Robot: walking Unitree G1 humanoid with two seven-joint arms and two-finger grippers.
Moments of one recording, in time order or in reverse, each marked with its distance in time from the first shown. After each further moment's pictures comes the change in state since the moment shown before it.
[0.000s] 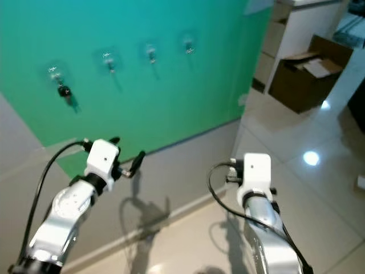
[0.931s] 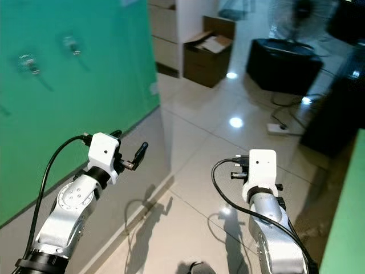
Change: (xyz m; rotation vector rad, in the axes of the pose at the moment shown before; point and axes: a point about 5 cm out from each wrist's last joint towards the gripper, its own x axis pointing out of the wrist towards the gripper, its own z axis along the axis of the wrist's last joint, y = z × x) left arm 0.009 0.002 0.010 -0.052 -0.054 0.030; right arm 0.002 -0.008 0.011 -0.018 -0.021 -0.016
